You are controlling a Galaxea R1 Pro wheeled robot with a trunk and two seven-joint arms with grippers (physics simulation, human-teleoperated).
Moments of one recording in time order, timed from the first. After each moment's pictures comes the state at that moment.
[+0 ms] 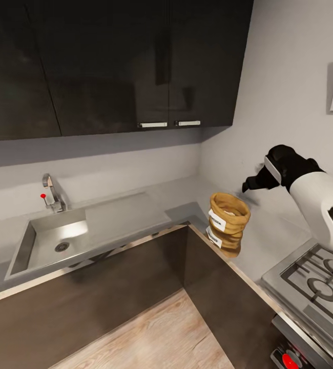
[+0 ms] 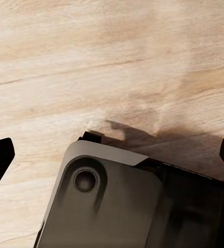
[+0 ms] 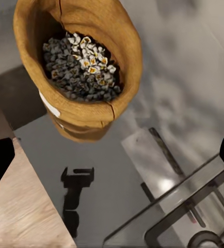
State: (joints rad) left arm -0.13 -0.04 0.31 -0.12 0.02 -0.26 0.00; right arm -1.61 -0.20 0.27 -0.24 0.06 1.04 0.22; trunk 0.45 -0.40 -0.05
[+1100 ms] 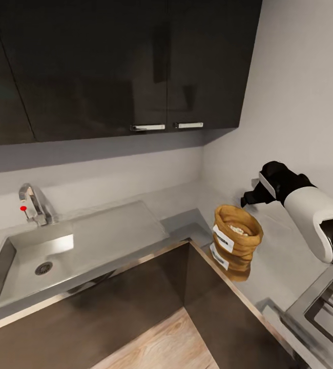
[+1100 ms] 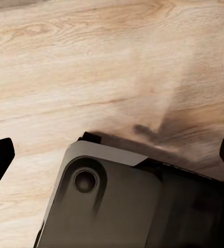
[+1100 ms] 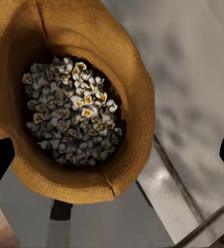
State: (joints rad) left arm -0.13 -0.04 0.31 -0.12 0.02 -0.26 0.00; right arm -1.52 -0.20 0.30 -0.23 0.06 1.04 0.22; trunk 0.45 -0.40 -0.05
